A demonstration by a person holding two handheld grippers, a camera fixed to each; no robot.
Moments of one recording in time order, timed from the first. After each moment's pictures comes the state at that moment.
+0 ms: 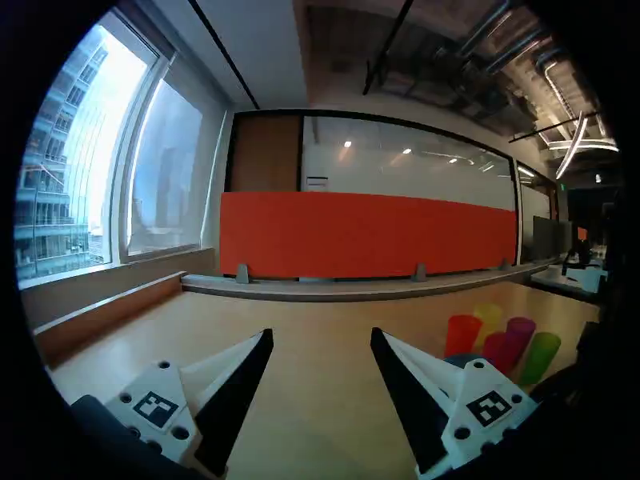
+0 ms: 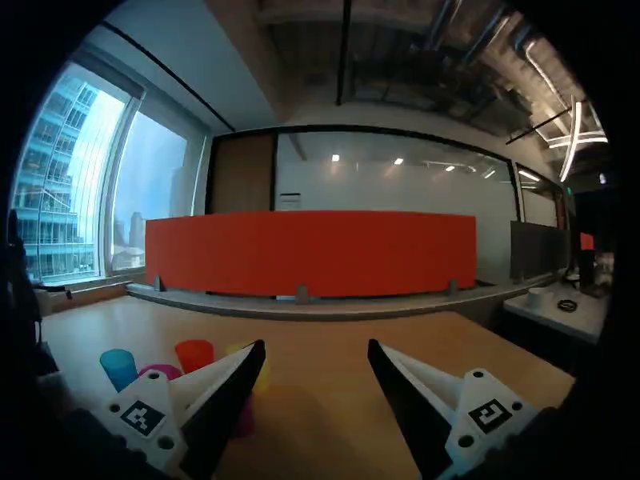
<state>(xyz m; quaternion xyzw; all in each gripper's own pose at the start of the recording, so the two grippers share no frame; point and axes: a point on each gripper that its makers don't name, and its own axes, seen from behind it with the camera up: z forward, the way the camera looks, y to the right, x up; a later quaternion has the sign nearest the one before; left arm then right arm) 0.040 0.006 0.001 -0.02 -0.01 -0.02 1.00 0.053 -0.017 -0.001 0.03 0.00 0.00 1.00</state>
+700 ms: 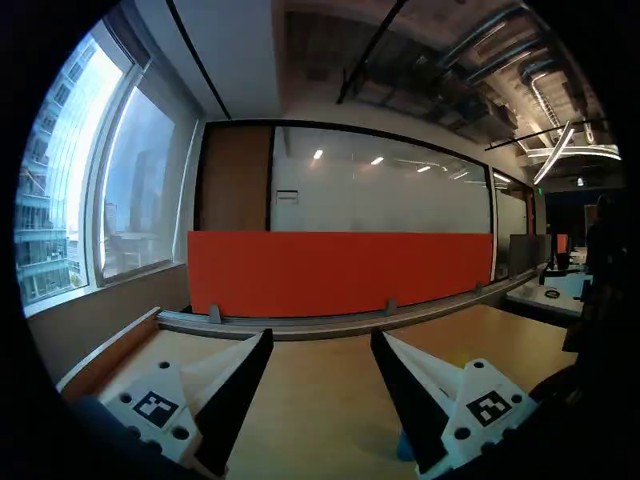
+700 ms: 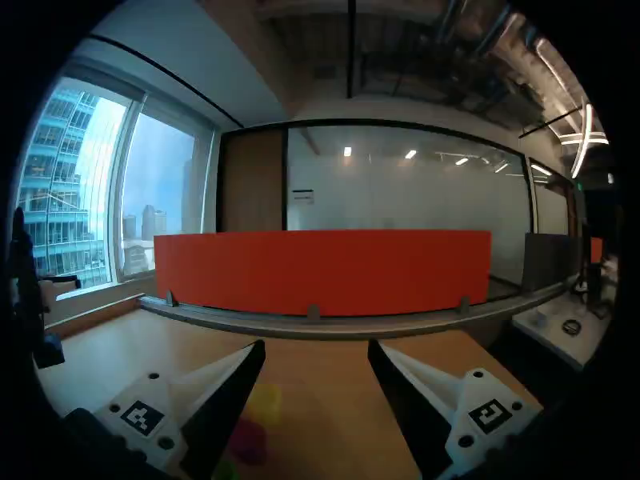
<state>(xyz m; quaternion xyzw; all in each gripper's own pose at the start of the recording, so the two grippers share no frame) 0.171 0.033 0.024 -0.08 0.00 -0.01 1.00 0.159 -0.021 0.017 0.07 -0.03 0.01 1.00</state>
